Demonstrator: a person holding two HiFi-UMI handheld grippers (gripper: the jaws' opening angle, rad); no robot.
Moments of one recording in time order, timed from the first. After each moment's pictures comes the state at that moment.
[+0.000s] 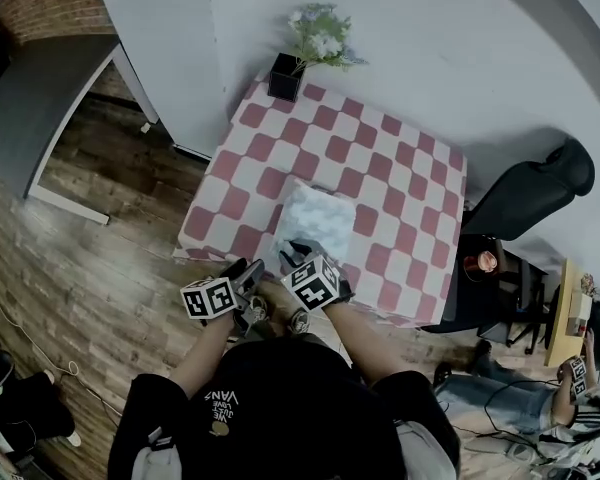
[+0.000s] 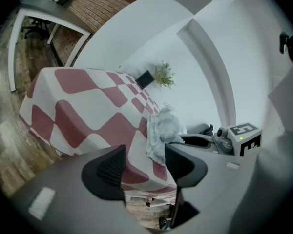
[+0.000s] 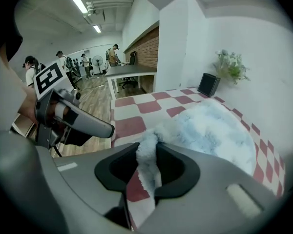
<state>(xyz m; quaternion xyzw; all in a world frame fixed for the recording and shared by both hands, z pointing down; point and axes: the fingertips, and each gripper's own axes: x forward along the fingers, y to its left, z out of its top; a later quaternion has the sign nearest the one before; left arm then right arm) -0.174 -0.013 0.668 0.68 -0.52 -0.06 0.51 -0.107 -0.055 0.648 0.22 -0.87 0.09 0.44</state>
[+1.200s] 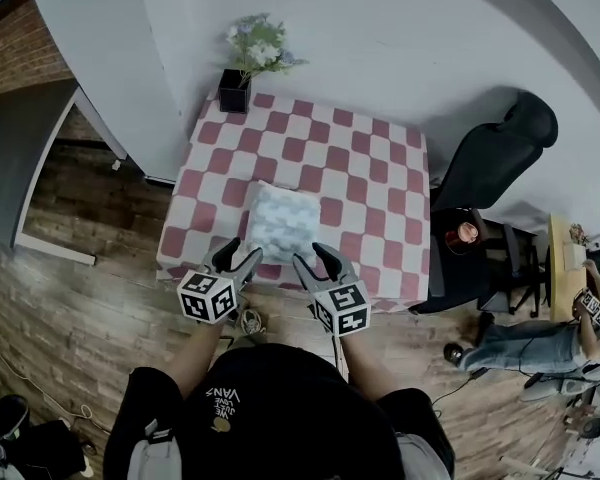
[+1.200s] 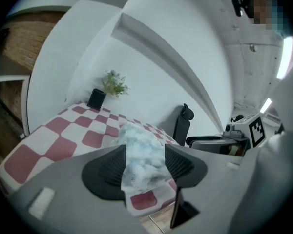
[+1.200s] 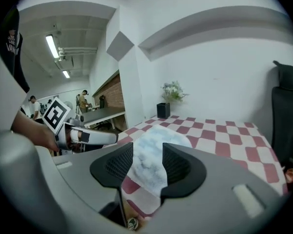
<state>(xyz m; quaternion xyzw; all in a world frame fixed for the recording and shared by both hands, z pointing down) -0.116 -0.061 0.573 0.83 -0.47 0.03 0.29 0.003 -0.054 0.547 0.41 -0.88 0.16 0.18</state>
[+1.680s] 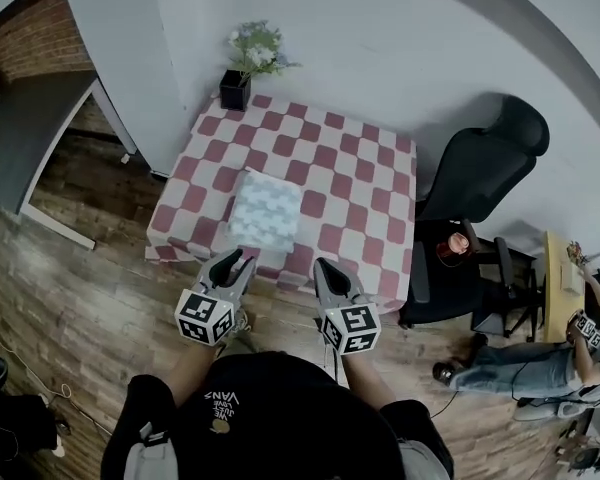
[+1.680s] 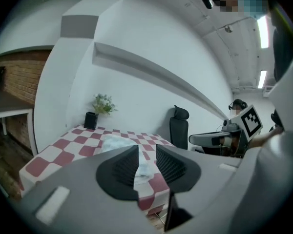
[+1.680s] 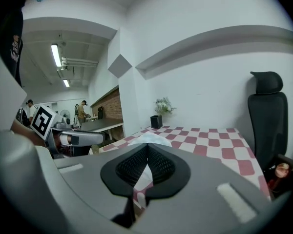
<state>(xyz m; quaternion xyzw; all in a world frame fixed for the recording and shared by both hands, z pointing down) -0.051 0.023 0.519 0.84 -0.52 0.03 0.16 0.101 0.009 0.510 0.44 -0.88 0.13 0.11</state>
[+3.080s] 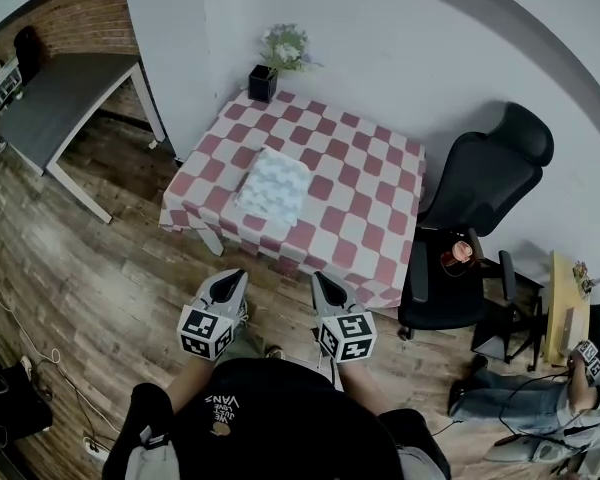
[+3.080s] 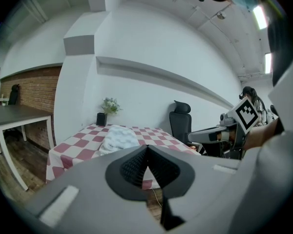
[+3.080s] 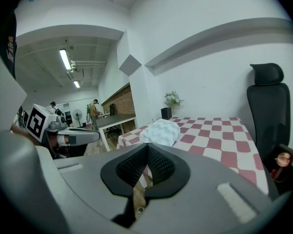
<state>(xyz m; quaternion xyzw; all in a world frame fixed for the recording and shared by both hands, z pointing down) -0.017 0.158 0.530 0.80 -0.59 0.06 0.13 0.133 0.114 0.533 0.38 -0.91 0.15 0.13</state>
